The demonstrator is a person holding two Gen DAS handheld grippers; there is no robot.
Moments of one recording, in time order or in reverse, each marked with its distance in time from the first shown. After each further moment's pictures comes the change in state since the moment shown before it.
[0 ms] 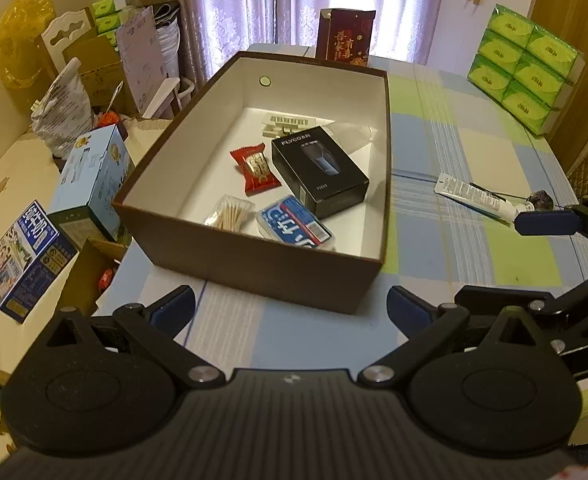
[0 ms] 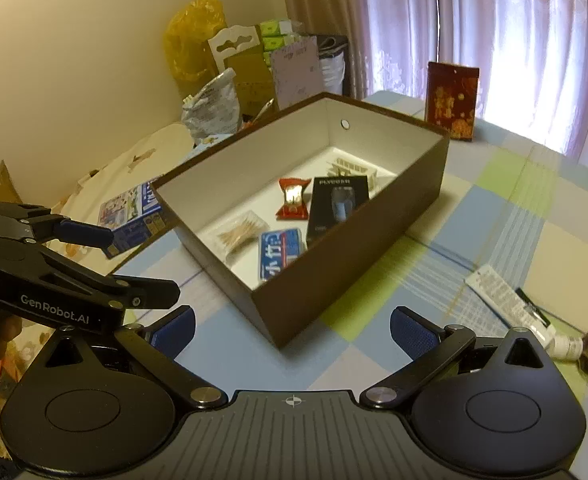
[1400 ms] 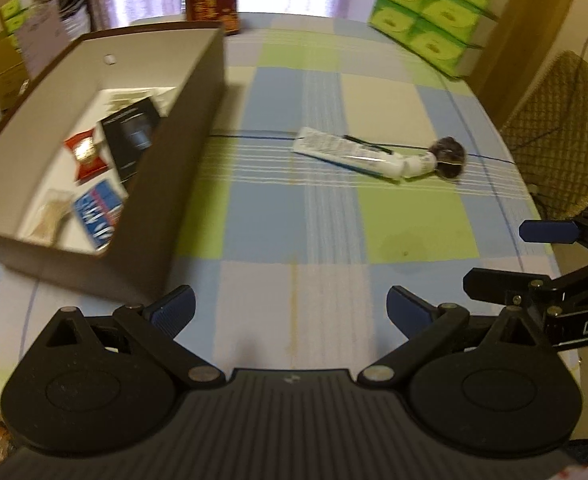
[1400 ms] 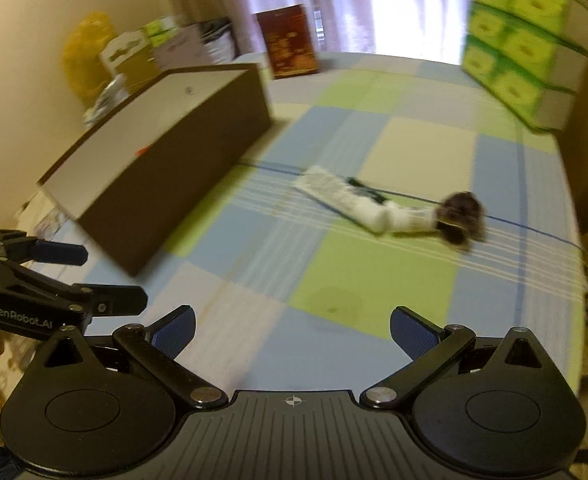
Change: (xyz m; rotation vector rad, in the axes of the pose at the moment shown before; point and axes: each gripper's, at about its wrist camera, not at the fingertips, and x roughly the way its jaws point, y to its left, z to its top) left arm 0.056 -0.160 -0.006 0.119 0.098 -0.171; right arm -0.078 -0.142 -0.084 0.276 0.039 -0.190
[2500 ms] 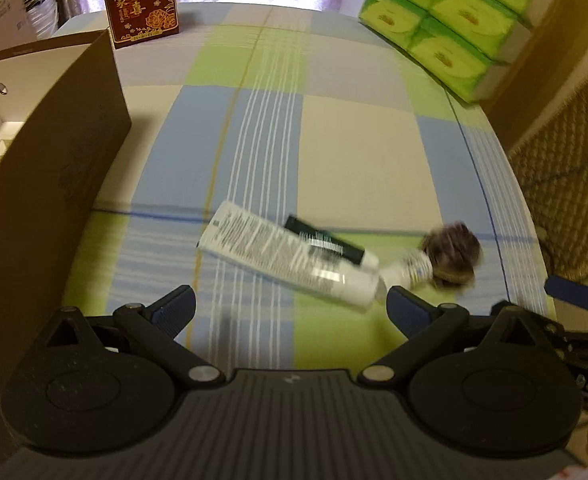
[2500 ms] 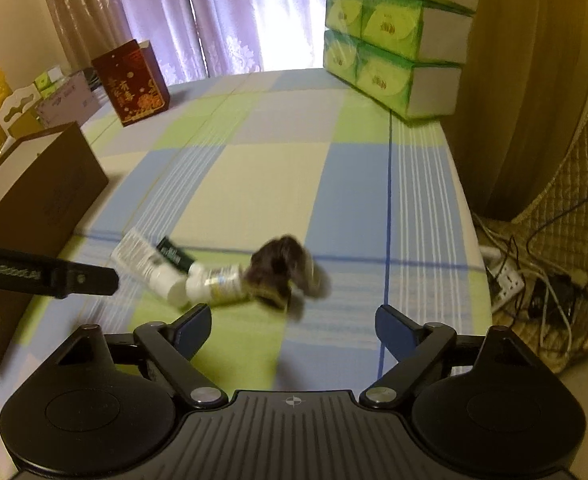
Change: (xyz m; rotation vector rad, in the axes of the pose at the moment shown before) left arm 0.143 -0.057 0.121 -0.061 0.037 -0.025; right arm 0.053 -0.134 0.050 0.150 -0.085 -0.193
